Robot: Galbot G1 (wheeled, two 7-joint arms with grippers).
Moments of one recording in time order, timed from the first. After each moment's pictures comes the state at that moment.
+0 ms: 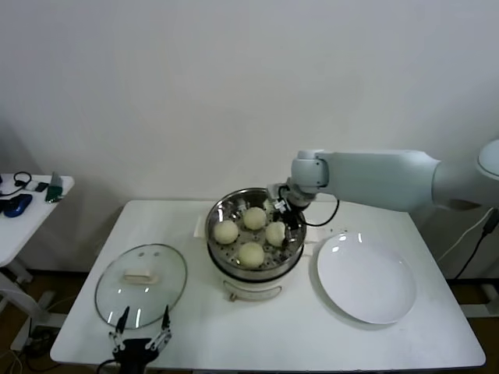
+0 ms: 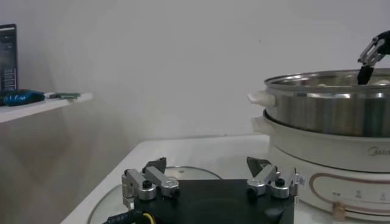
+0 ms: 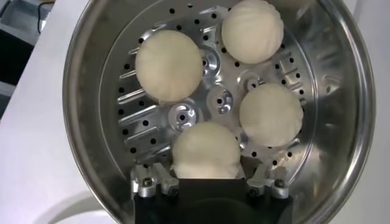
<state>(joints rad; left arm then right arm) 1.88 -1.54 -0.59 -2.07 0.00 -0.15 -0.07 0.68 1.15 -1.64 1.28 0.63 -0.31 -0.86</state>
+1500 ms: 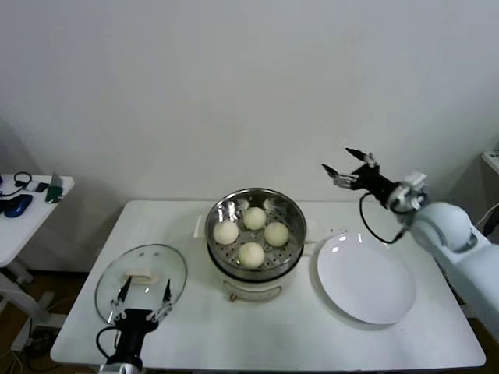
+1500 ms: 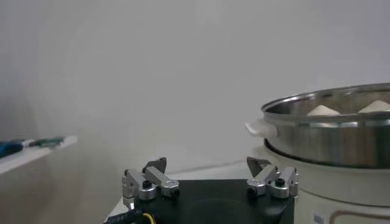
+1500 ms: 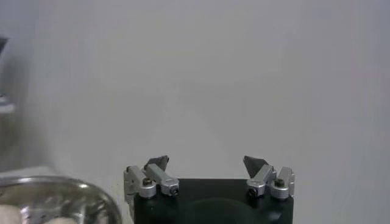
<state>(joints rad) 1.74 -1.45 -0.61 -2.05 0.05 -0.13 -0.04 -0.84 0.68 0.24 1.69 0.72 -0.05 -0.18</state>
